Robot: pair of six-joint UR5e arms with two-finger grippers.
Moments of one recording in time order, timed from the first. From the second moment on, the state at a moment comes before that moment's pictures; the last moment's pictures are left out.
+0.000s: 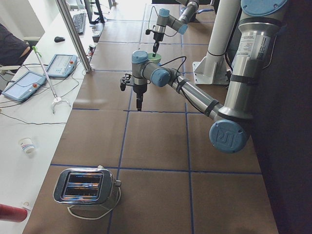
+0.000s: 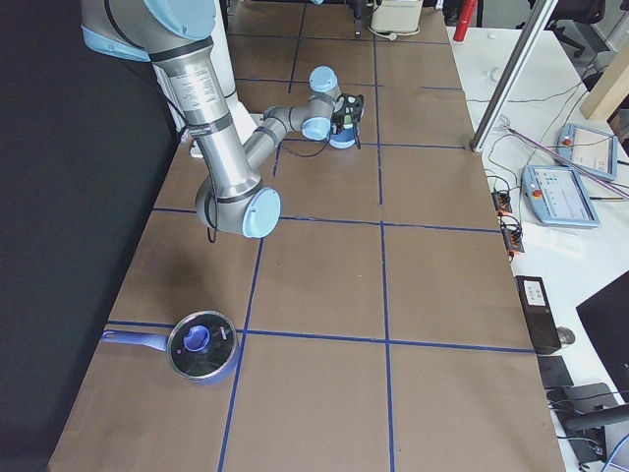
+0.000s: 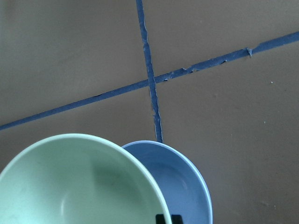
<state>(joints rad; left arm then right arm) -1.03 -1.73 -1.99 -1.48 -2.10 -0.74 0.52 -1.06 1.73 -1.03 1.81 1.53</state>
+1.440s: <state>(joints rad) -1.16 -1.70 -1.95 -1.47 -2.18 -0.50 0.78 -1.19 1.78 -1.20 2.06 1.13</state>
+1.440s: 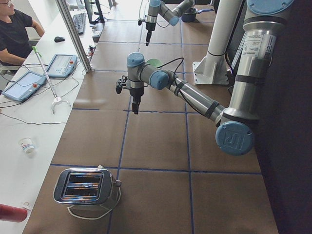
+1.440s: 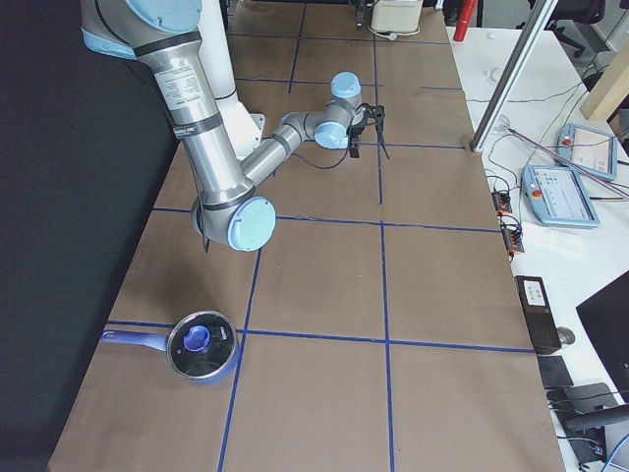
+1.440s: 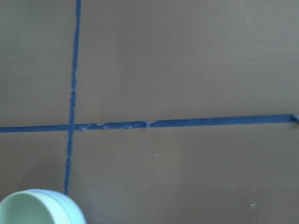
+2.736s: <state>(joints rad) -1.53 -1.65 -1.63 -1.47 -2.33 0.09 1.52 -1.53 1.68 -1.70 2.34 -0.25</state>
